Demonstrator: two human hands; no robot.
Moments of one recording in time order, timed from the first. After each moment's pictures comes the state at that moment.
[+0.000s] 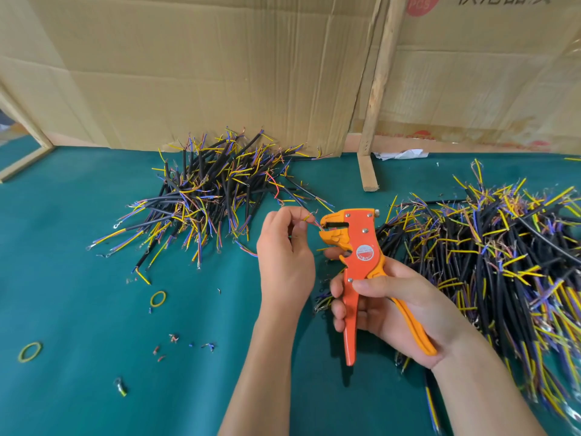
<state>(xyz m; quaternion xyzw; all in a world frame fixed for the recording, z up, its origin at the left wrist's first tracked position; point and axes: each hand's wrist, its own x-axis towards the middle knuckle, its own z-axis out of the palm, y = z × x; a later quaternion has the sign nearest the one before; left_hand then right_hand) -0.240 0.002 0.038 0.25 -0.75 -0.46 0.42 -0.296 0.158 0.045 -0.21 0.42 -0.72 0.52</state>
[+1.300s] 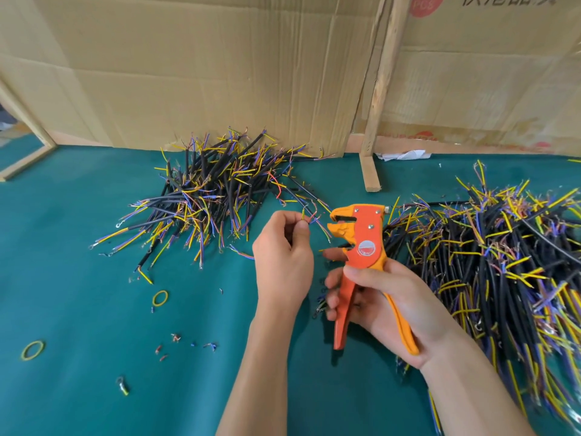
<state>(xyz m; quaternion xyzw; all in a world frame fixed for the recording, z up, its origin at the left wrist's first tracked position) -0.236 -0.002 0.037 0.28 -0.73 -0.49 0.40 -0.287 0.144 0.044 -0.16 0.43 -0.75 0.48</state>
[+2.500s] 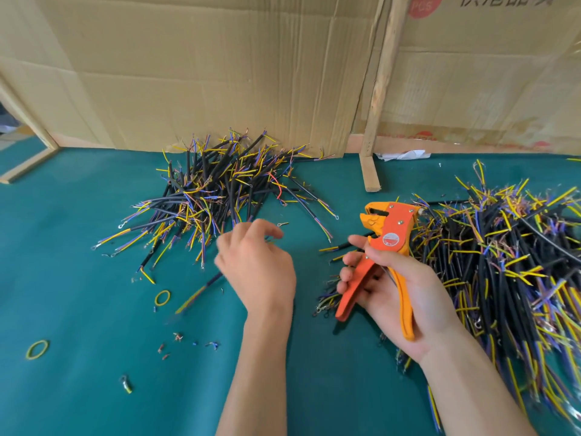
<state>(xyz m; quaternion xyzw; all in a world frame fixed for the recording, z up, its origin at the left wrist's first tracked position) -0.226 -0.014 0.028 0.45 -0.77 -0.23 0.40 -0.294 0.142 0.040 -0.09 0.39 -0.83 0.40</state>
